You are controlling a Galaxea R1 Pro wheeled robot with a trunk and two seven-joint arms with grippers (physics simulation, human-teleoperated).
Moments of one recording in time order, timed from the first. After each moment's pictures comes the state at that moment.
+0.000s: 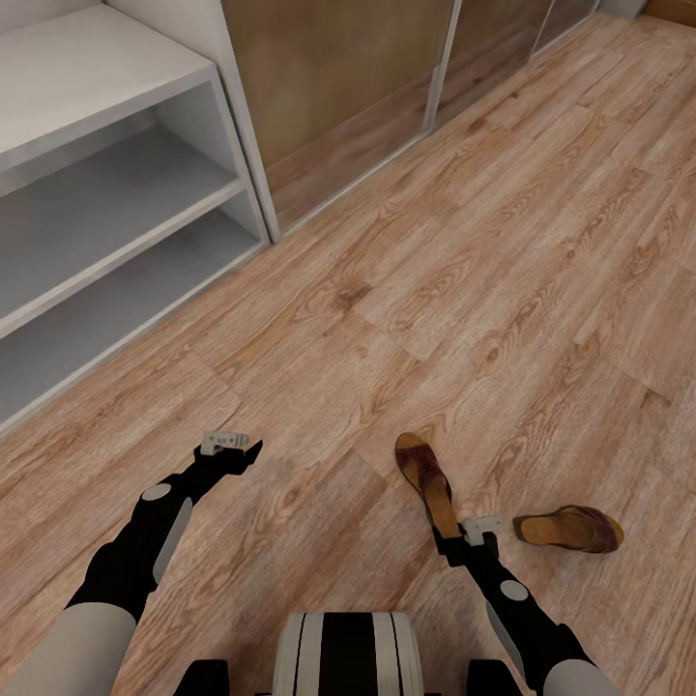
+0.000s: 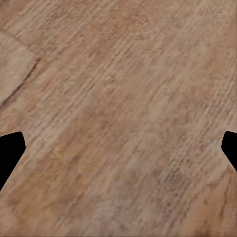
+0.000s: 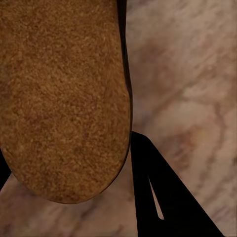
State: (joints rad) left arm -0.60 0.09 0.04 -1.00 0.06 0.18 -0.29; right arm -0.53 -0.02 -0.07 -0.50 0.17 -0.22 0.09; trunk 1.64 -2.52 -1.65
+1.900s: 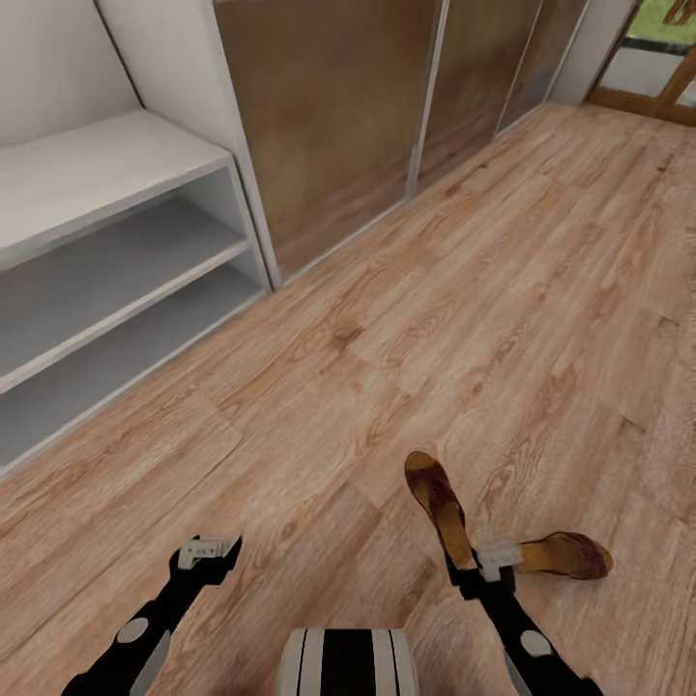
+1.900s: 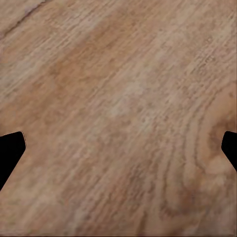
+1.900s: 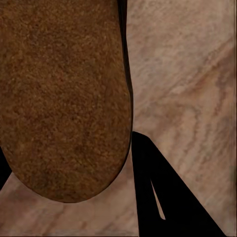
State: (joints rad) left arm -0.43 0.11 0.10 -0.54 0.06 -0.34 -0.28; right arm -0.42 -0.05 -0.07 -0.50 0.17 -0.39 0.07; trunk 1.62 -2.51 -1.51
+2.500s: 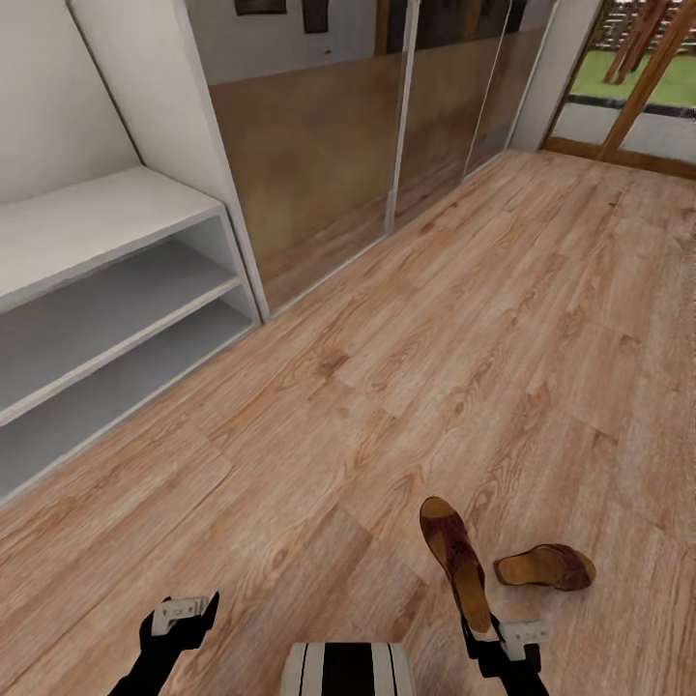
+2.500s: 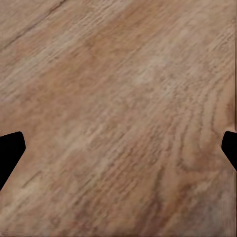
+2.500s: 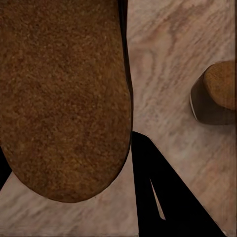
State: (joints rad) left arm -0.32 0.10 0.17 -0.43 0.06 -0.46 -0.19; right arm -0.33 -0.06 -0.15 -0.29 0.17 -0.64 0.07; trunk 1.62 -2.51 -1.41
